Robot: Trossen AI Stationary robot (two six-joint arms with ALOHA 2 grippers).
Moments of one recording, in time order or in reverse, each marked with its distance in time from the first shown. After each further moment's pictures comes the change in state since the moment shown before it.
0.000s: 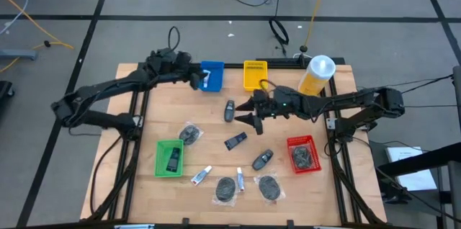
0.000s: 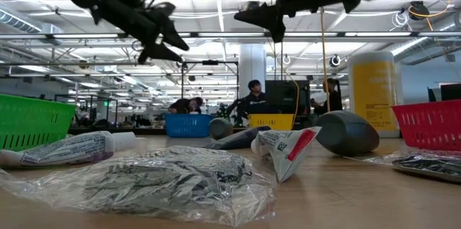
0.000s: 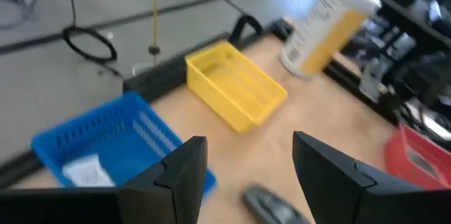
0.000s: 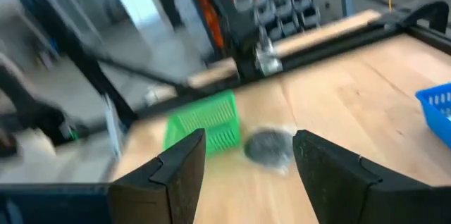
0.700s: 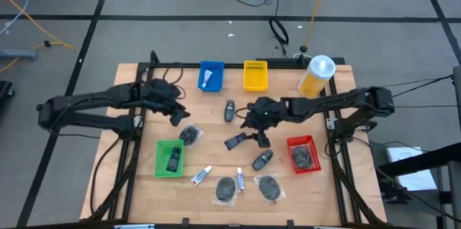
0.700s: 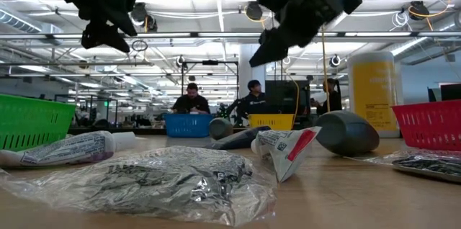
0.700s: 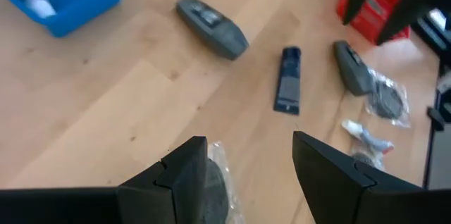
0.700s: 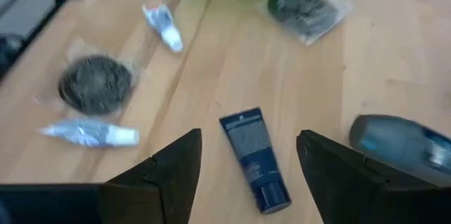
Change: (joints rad) left arm -0.420 -0.302 0.000 -0.650 -0.115 -0.224; right arm 0.042 0.123 0.109 -0.490 -0.100 -0.490
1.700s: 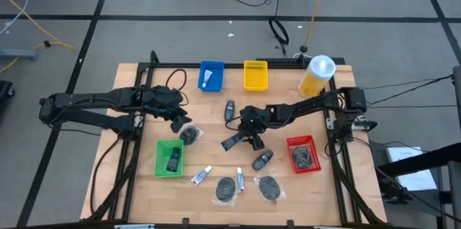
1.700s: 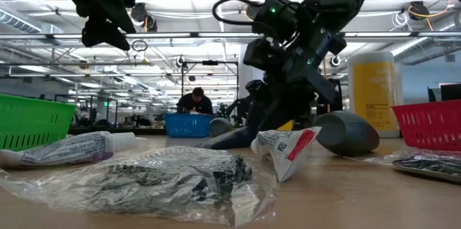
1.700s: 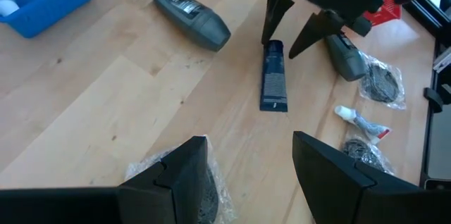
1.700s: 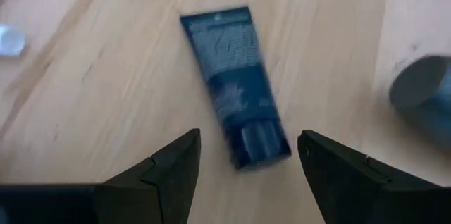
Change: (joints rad) left arm -0.111 0.020 0.000 0.022 -0.055 -0.022; right arm -0.006 0.296 0.000 0.103 0.072 -0.208
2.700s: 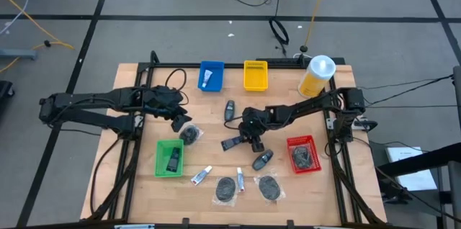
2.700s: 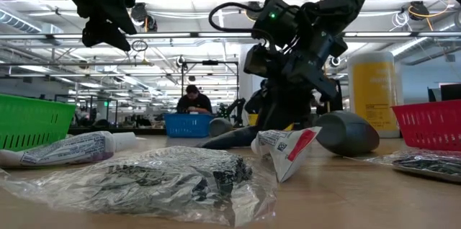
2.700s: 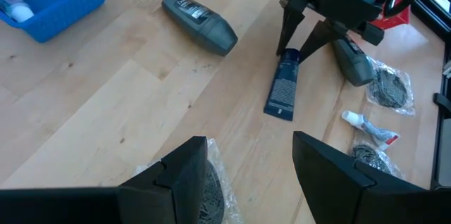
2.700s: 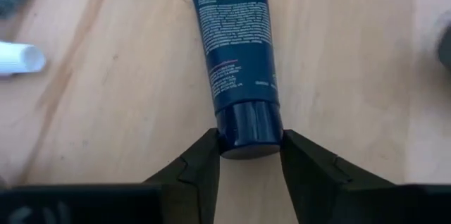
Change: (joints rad) left arm 0.001 0.000 0.000 0.001 -0.030 0.000; right arm 0.007 0.005 -0.002 -0.033 -0.046 0.162
